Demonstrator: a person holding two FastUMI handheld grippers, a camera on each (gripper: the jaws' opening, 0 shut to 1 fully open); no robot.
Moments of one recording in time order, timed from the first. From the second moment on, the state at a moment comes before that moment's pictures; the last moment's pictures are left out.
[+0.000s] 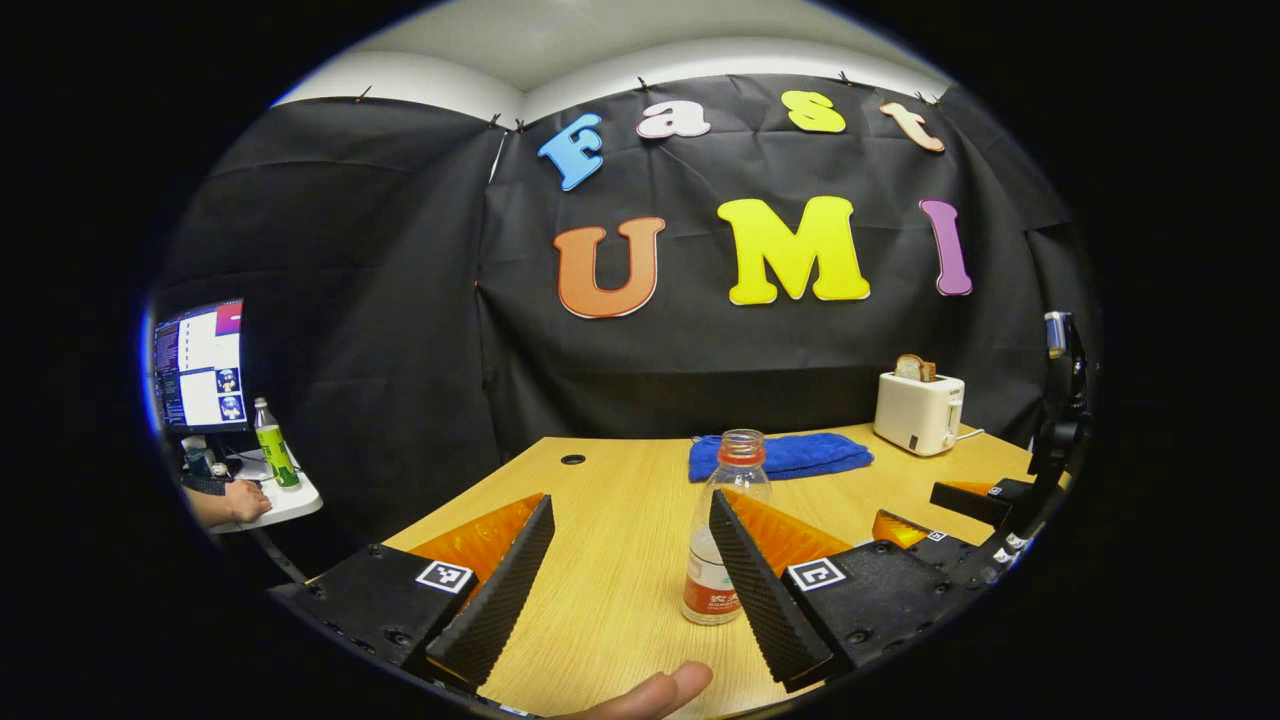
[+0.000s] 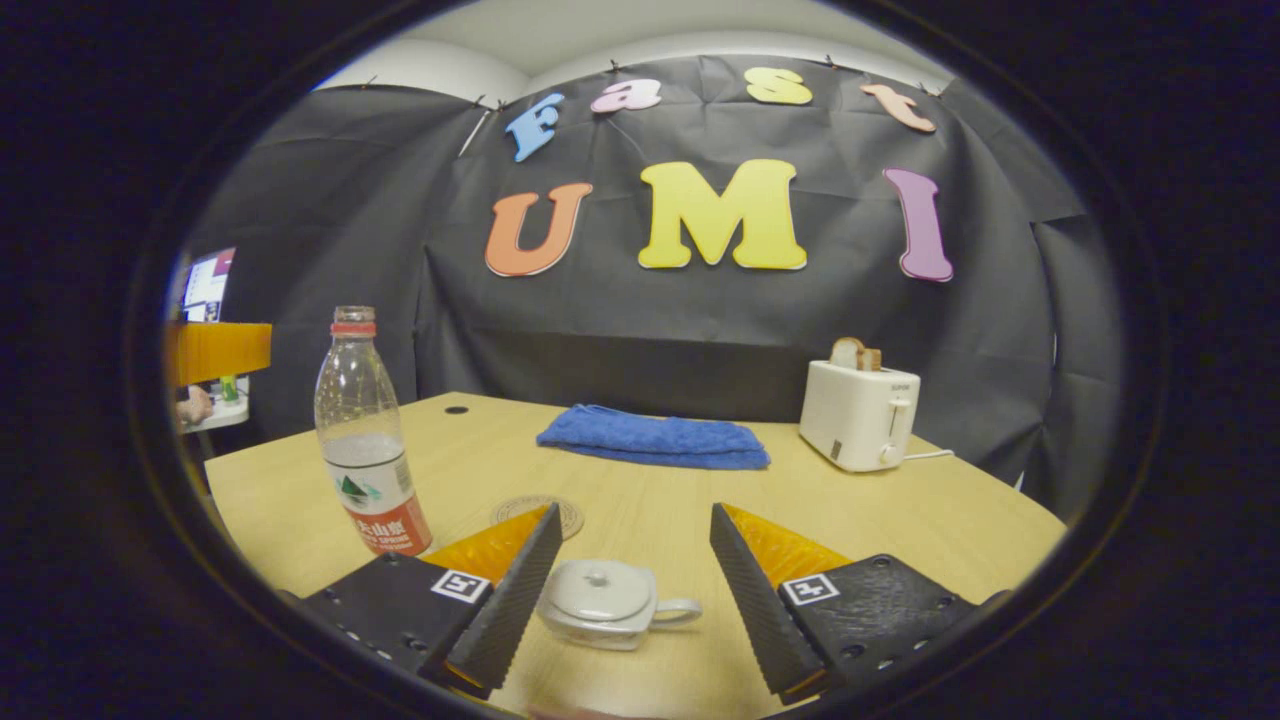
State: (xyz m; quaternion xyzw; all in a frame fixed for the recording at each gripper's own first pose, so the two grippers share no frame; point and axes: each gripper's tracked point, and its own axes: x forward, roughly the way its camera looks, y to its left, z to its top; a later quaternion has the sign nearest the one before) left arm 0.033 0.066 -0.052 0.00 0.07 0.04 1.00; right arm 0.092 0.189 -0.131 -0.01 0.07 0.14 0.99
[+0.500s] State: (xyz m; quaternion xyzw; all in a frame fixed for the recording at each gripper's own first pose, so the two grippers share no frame) left arm 0.038 0.080 -0.058 -0.01 0.07 0.04 1.00; right arm 0.099 0.206 -0.149 -0.01 0.08 0.16 0.98
